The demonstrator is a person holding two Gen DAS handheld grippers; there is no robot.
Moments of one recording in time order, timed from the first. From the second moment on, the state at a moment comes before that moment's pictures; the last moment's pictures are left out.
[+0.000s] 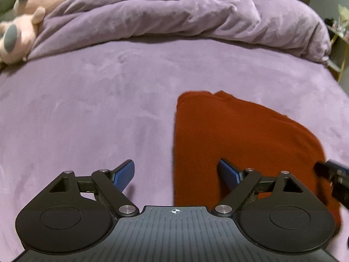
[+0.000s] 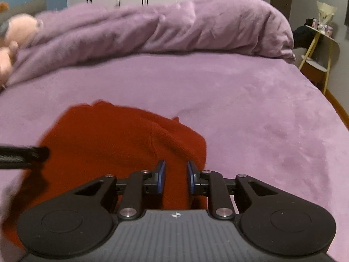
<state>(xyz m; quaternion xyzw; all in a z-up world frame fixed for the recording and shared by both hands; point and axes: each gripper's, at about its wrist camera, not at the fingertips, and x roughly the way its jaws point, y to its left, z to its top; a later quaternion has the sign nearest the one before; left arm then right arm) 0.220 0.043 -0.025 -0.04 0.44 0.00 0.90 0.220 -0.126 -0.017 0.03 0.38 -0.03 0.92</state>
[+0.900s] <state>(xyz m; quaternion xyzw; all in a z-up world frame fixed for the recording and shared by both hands) 0.076 0.058 -0.010 0.01 0.46 0.05 0.89 0.108 -0.092 -0.014 0.04 0.52 -0.04 0.85</state>
